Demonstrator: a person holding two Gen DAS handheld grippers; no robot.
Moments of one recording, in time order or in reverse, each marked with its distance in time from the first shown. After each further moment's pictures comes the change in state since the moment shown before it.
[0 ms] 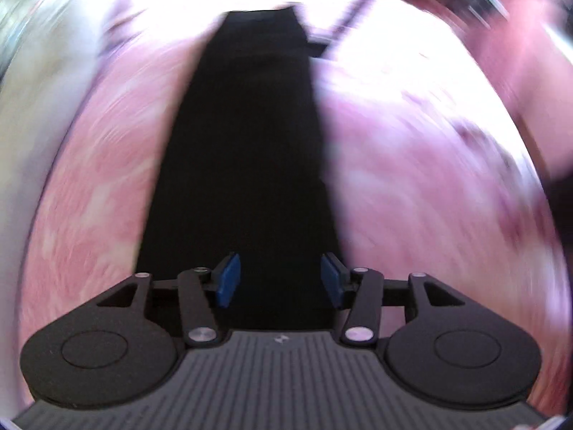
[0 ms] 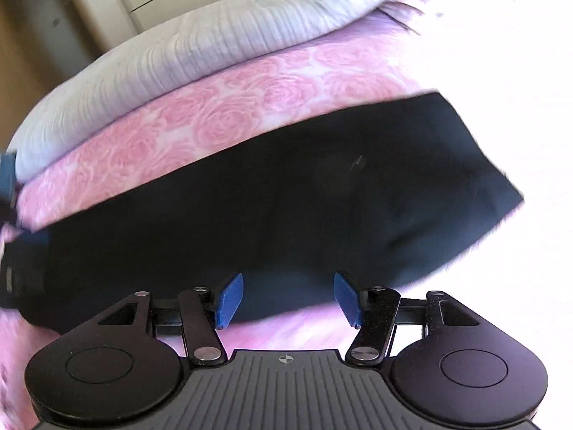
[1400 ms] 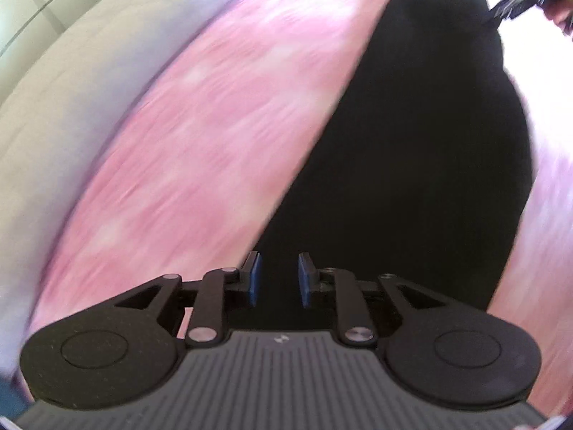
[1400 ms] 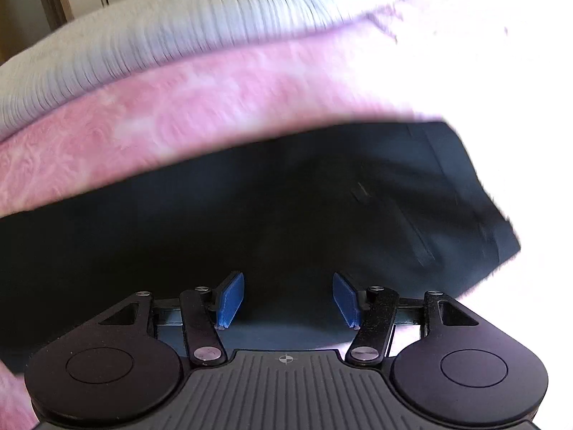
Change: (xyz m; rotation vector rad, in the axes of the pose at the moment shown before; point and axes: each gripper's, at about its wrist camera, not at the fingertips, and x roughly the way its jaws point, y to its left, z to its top) left arm -0.021 0.147 -0.128 -0.502 0.155 0.148; right arm 0.059 0.039 0.028 -0.071 0.058 -0.220
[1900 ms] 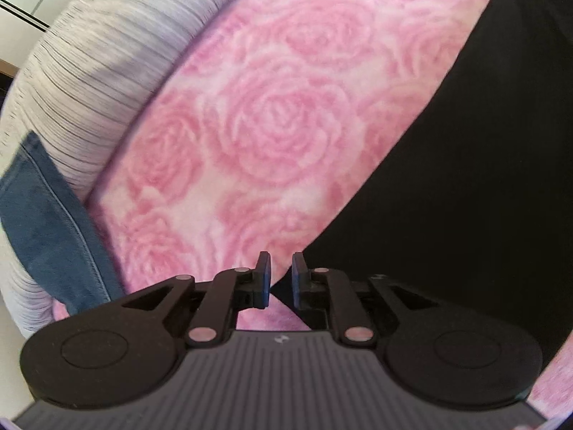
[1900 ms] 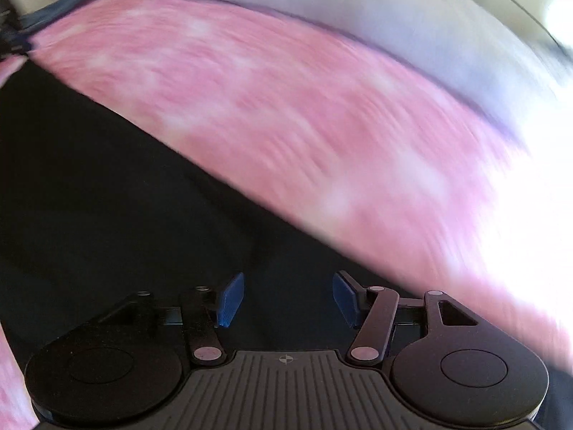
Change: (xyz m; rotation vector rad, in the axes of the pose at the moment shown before) left arm -0.037 0.187 -0.254 -0.150 0.275 0.281; right arm 0.081 0.261 0.042 -0.579 0.085 0.082
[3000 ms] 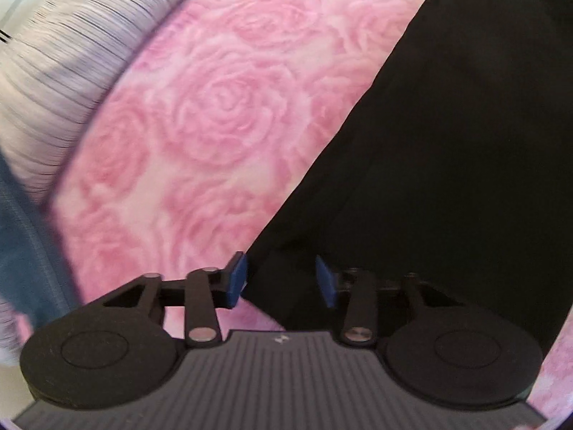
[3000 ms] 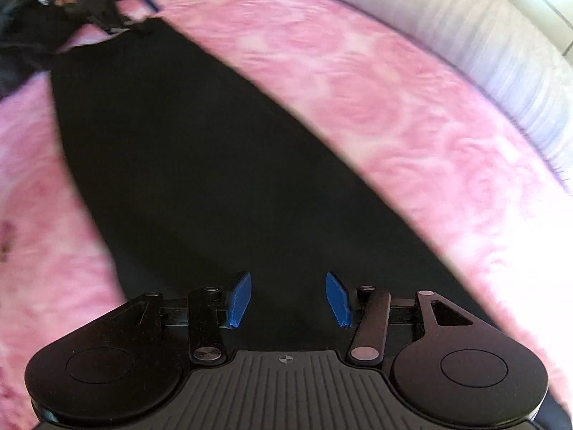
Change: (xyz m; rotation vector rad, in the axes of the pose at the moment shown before) left arm 0.024 -0.009 -0.029 0.065 -0.056 -0.177; right arm -0.025 0.125 0.031 -0.344 0.003 0.159
